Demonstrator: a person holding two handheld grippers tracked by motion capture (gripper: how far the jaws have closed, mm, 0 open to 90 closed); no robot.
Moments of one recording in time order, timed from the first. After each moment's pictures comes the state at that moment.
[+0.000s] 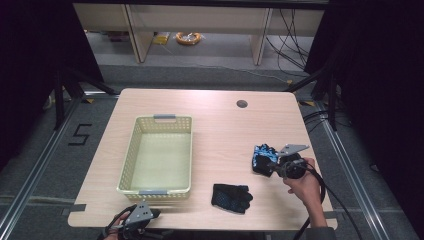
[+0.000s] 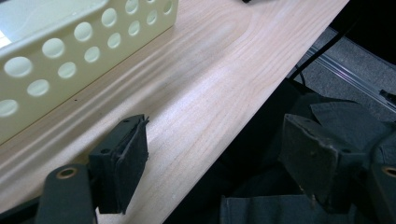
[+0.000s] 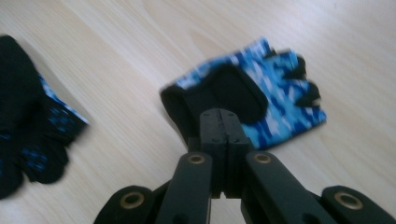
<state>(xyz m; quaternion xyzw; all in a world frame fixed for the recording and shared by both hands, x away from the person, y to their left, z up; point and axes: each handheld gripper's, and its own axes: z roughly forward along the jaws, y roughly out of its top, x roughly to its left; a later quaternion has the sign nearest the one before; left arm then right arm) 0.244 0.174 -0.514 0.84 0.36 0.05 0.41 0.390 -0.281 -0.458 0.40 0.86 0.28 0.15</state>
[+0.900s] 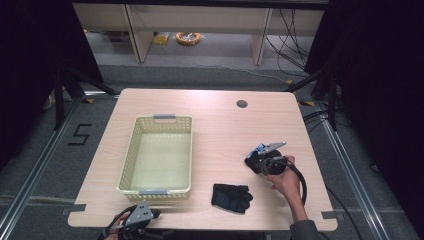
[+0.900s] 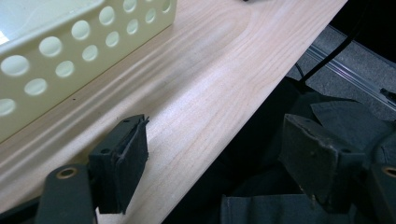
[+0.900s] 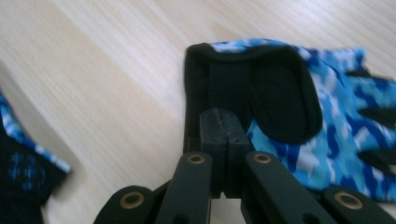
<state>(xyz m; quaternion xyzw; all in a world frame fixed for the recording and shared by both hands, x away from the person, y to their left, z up) 0.244 0.175 -0.513 0.84 0.35 0.06 0.41 0.421 -0.241 -0.490 0.40 0.87 0.25 0.12</state>
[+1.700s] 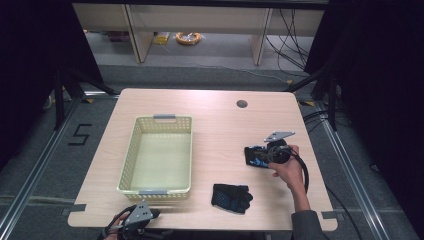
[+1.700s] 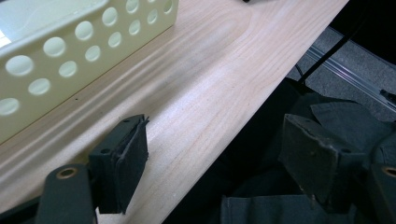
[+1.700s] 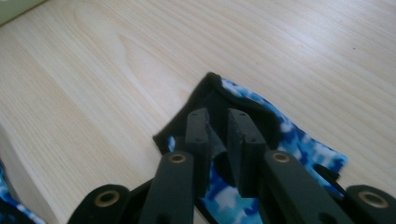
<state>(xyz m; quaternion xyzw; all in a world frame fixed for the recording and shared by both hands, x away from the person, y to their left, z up) 0.245 0.176 -0.513 0.85 0.35 0.06 0.40 0.446 -0.259 -0.473 0.38 0.85 0.33 0.15</state>
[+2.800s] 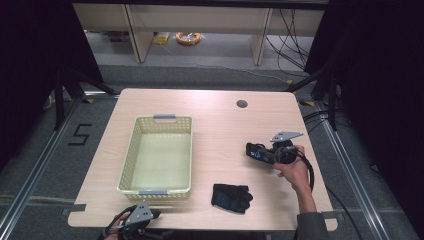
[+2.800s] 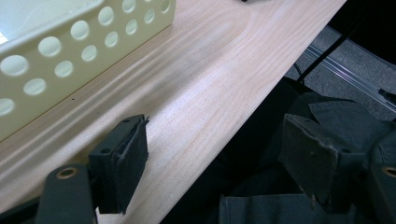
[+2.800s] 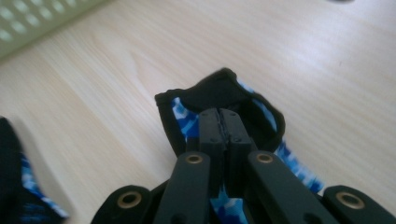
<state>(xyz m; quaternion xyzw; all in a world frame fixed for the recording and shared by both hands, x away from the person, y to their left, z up) 0.245 0.176 -0.513 0.85 0.34 0.06 0.40 0.438 -0.269 -0.462 0.37 0.84 0.36 0.15</state>
